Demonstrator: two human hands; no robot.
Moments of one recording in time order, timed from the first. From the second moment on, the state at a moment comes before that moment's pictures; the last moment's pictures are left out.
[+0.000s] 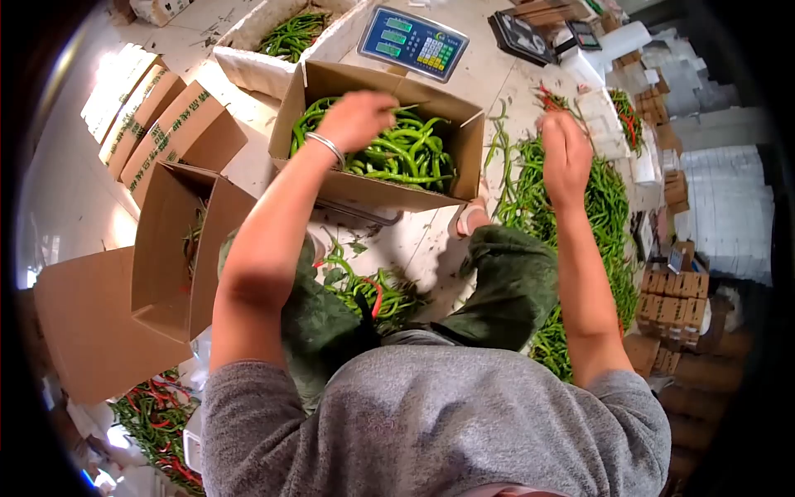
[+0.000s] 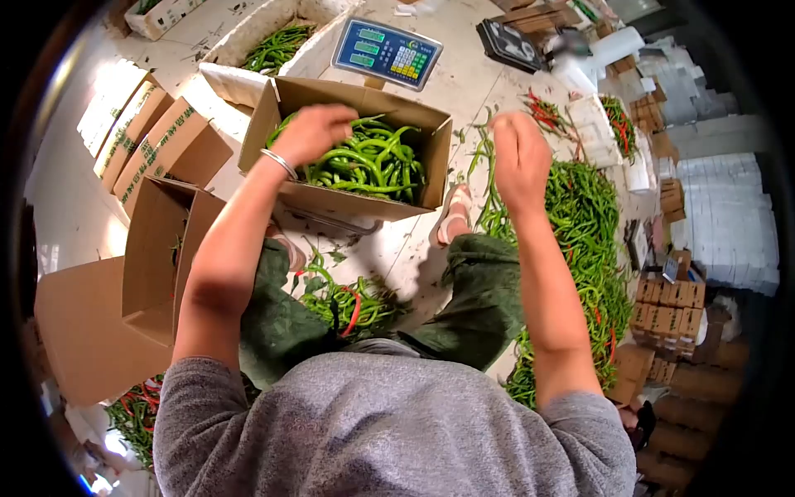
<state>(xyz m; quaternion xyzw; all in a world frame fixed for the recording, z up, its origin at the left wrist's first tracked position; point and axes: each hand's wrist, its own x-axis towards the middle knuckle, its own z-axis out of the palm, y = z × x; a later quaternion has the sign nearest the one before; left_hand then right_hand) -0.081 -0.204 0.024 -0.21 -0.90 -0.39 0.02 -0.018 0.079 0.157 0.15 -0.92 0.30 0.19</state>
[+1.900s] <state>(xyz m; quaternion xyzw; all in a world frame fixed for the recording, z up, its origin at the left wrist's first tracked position) -0.049 -0.297 -0.001 0.31 -0.91 -0.18 -0.20 -0.003 0.110 0.007 -0.08 -0.95 0.28 -0.12</state>
